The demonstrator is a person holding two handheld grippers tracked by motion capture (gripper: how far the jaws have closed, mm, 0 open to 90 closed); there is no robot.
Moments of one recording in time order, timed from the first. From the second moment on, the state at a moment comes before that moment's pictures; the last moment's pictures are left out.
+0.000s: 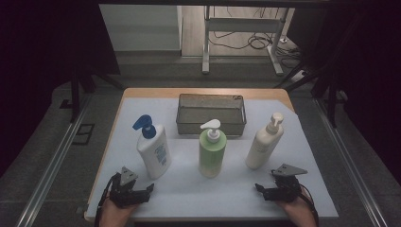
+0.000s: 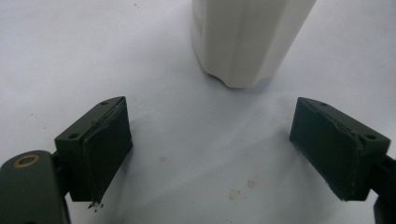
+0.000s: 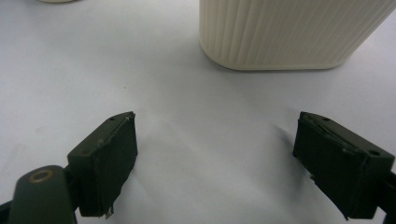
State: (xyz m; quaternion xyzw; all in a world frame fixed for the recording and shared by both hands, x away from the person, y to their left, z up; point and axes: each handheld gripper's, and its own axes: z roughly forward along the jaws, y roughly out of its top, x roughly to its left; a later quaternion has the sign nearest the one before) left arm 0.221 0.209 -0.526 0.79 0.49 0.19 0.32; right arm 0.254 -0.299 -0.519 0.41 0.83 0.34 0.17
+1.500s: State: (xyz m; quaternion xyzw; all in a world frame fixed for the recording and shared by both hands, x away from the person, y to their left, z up) left arm 0.222 0.211 -0.527 0.79 0.49 0.19 0.33; right arm 0.256 -0.307 -0.507 0.41 0.83 0.34 0.16
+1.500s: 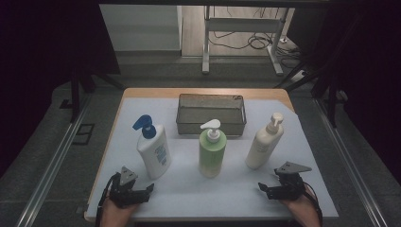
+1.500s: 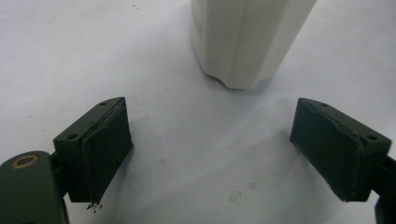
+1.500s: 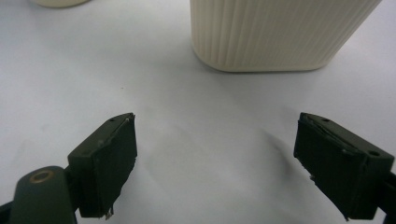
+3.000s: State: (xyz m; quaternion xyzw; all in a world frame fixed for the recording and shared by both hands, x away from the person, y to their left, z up) left arm 0.222 0.211 -0.527 0.79 0.49 0.19 0.33; right arm 0.275 -0.305 -0.469 0.39 0.82 0.39 0.16
